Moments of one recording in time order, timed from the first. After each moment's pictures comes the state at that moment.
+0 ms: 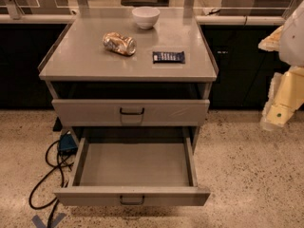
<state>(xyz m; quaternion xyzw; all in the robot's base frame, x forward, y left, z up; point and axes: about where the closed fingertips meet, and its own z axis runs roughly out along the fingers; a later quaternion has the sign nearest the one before) 0.438 -0.217 0.977 -0.60 0.78 -0.03 0.16</state>
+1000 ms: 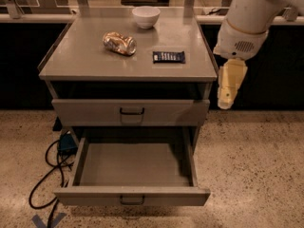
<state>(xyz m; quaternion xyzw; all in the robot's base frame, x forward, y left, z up) 0.539 -0.183 0.911 -0.65 0.76 -0.02 0.08</state>
